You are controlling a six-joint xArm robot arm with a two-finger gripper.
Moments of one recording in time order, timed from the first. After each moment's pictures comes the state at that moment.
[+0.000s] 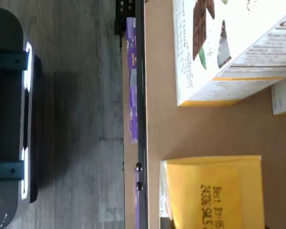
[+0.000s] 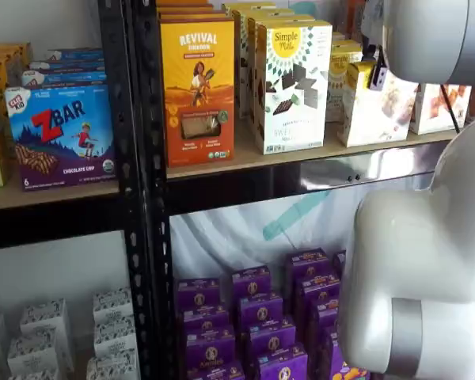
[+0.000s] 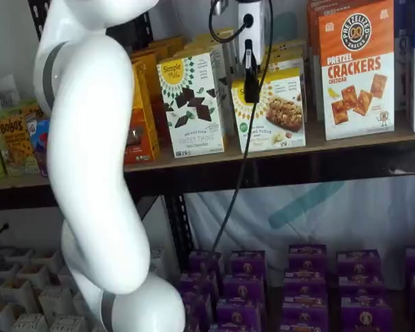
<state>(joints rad) -0.46 -0.19 -1.54 0.18 1.69 -1.99</state>
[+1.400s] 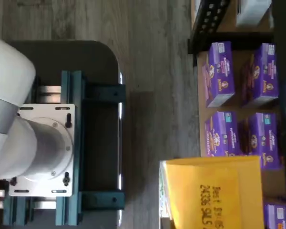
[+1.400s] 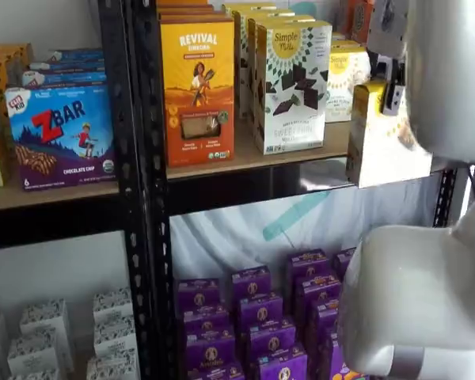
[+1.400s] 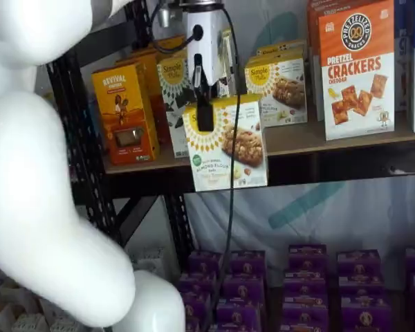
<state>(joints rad) -0.41 -0.58 -1.26 0.14 1.92 -1.93</state>
